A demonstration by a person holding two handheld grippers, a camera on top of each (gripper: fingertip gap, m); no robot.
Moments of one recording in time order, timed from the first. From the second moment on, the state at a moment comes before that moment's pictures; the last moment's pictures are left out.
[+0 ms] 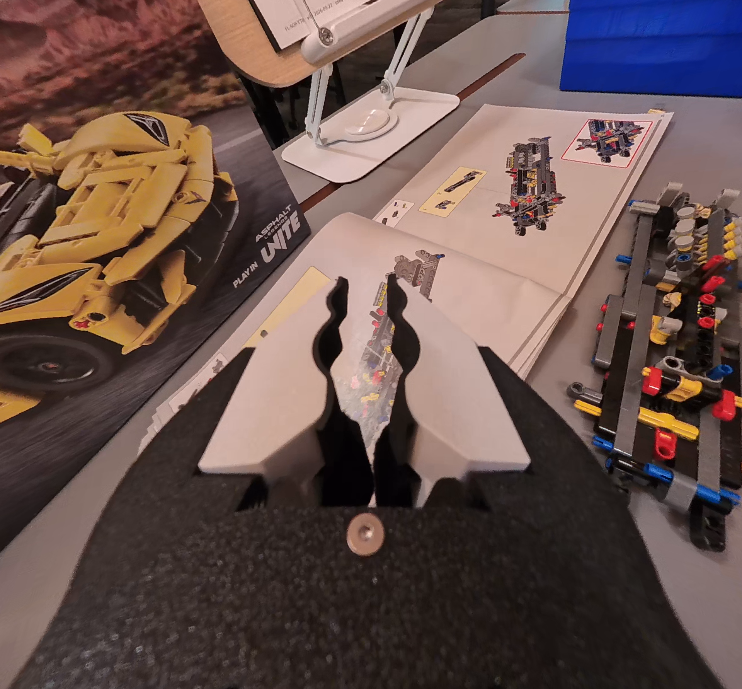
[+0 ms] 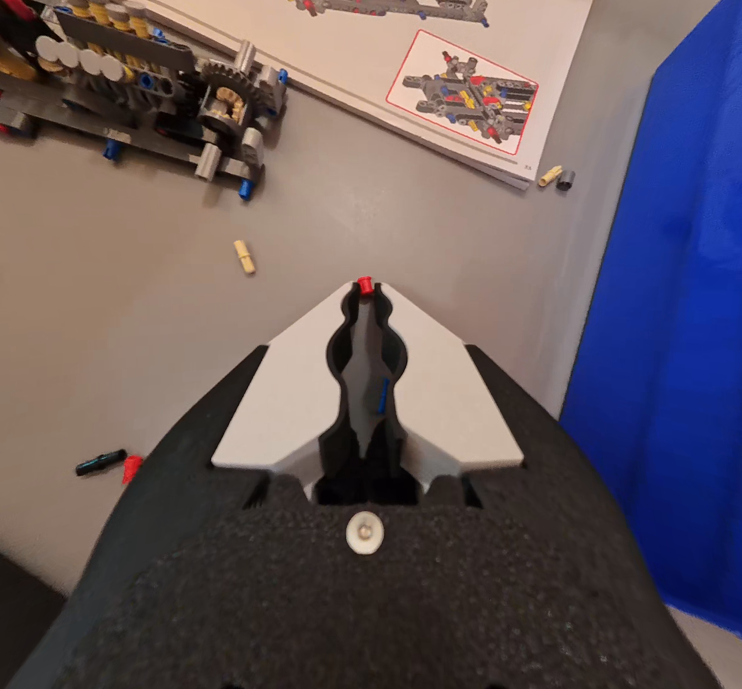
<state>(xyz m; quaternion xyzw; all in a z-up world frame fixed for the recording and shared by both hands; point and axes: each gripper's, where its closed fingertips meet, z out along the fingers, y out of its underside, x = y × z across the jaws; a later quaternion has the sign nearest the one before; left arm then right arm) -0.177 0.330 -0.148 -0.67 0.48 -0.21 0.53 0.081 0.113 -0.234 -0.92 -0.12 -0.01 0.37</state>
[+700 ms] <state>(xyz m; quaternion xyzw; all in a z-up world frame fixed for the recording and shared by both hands) -0.297 0.421 -0.171 -0.82 0.30 -0.09 0.48 -0.087 0.107 -0.235 -0.89 -0.27 0.11 0.35</state>
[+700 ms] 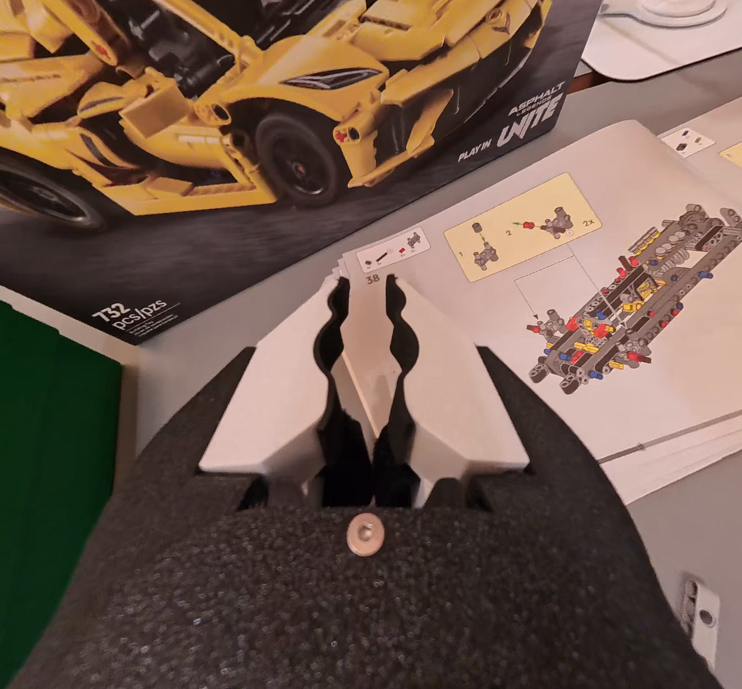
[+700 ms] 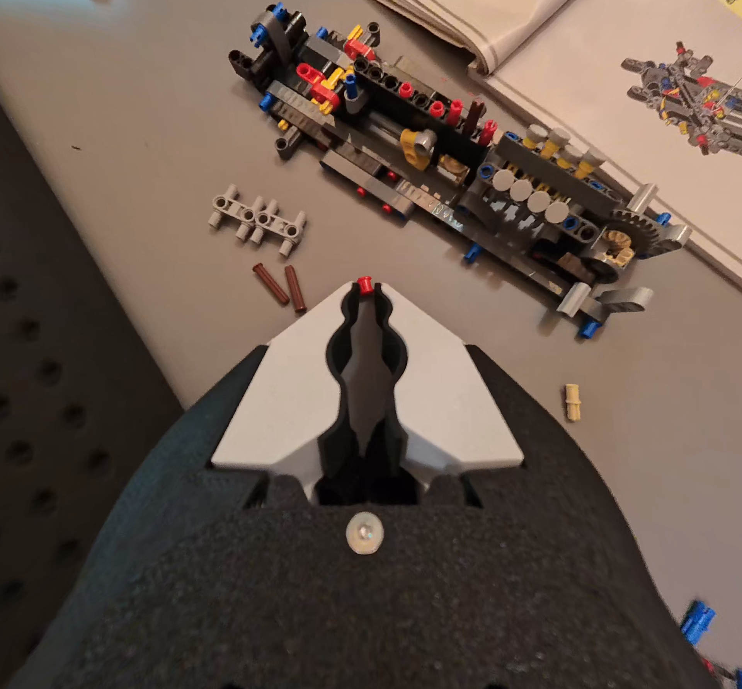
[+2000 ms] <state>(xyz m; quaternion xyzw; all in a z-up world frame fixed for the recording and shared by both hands) -0.260 0.398 -0.179 -0.79 0.38 -0.10 0.47 0.064 0.020 -0.221 -0.92 -0.05 0.07 0.39</state>
